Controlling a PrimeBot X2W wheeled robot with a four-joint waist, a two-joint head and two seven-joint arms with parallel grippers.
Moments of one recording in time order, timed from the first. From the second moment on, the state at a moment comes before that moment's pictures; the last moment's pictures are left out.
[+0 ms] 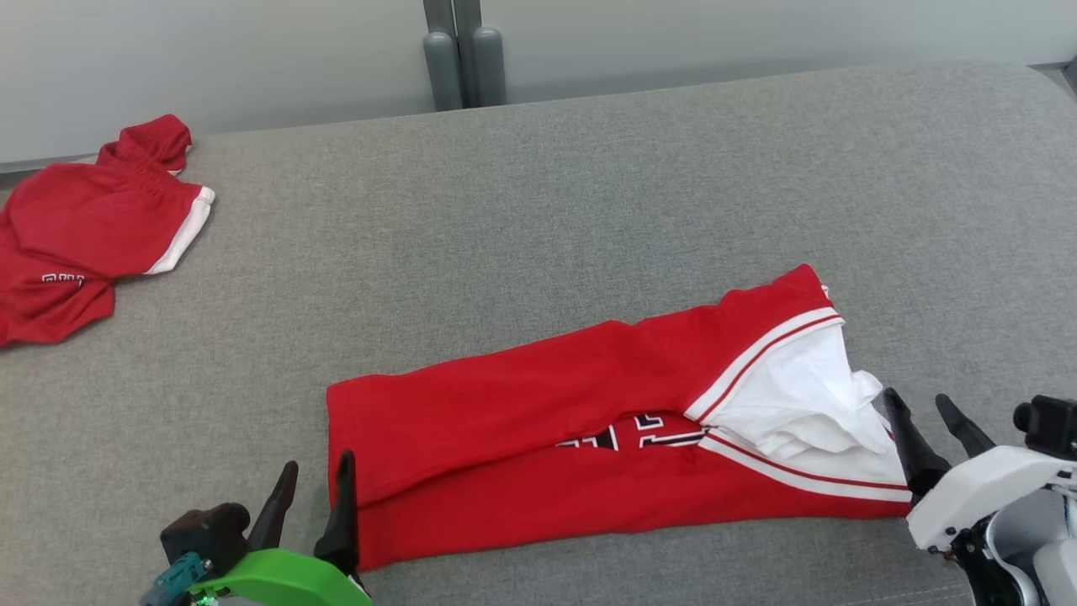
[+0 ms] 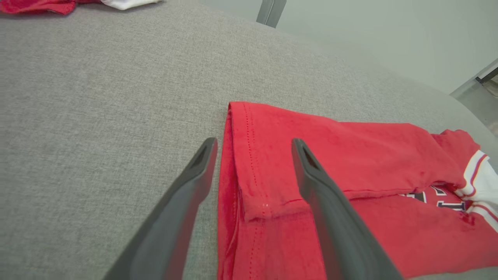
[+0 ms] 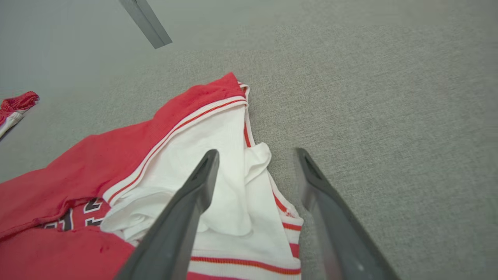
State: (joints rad) left arm -0.05 0.35 -0.51 0.20 -0.85 0.20 -0.24; right arm -0.06 -0.28 0.01 0.22 0.58 0.13 0.08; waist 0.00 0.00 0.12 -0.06
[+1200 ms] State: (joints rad) left arm -0.02 0.25 -0.37 0.15 -0.75 0.19 -0.26; right arm -0.28 -0.33 0.09 0.58 0.55 0.13 0.37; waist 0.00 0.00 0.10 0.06
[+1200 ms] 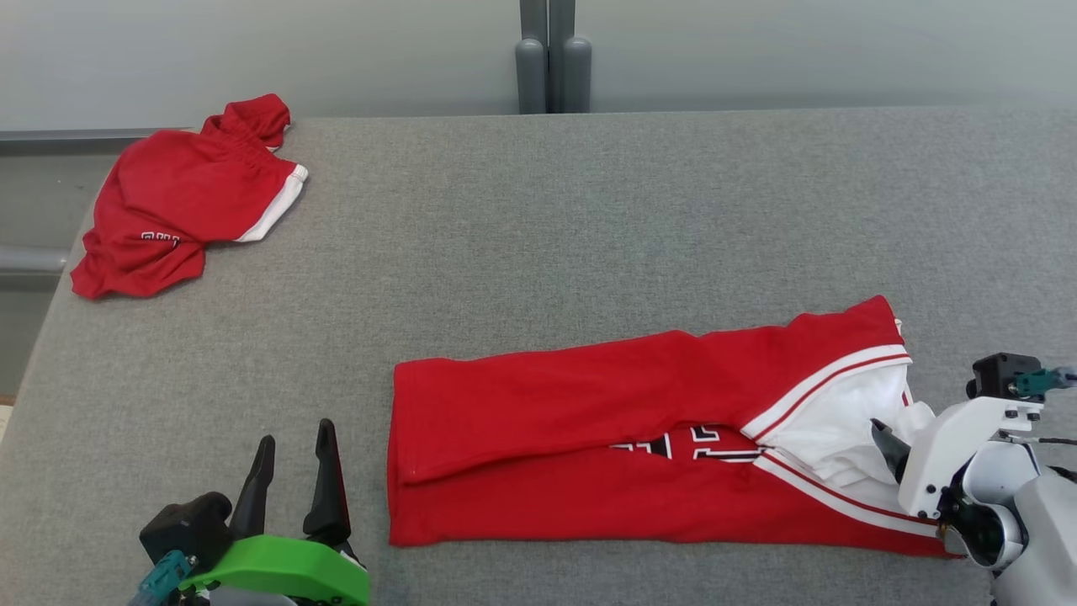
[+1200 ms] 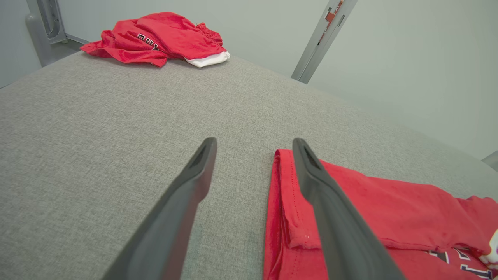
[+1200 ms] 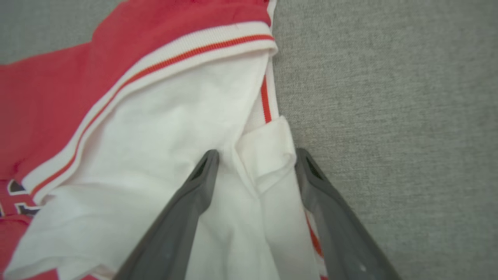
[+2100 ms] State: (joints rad) left arm 0.00 0.24 -0.36 0.16 -0.73 0.18 -0.26; right arm -0.37 -0.47 0.11 0.67 0.57 0.13 0.28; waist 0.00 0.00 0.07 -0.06
